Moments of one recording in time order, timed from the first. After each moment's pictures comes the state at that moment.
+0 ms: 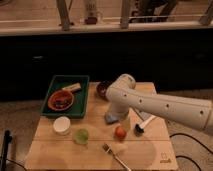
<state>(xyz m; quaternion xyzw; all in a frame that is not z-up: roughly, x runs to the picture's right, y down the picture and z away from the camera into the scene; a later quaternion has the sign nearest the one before) 0.069 0.174 0.736 -0.32 -0.13 -0.34 0.88</state>
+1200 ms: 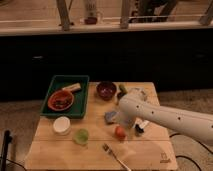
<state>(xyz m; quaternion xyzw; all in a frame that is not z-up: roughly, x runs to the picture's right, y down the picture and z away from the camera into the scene) 0.085 0.225 0.760 -0.30 -0.18 -0.30 0.89</state>
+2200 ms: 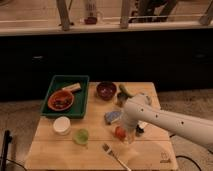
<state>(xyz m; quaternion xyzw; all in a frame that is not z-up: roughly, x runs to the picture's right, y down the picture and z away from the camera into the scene) 0.095 0.240 0.776 -0.29 -0.21 -0.29 0.88</state>
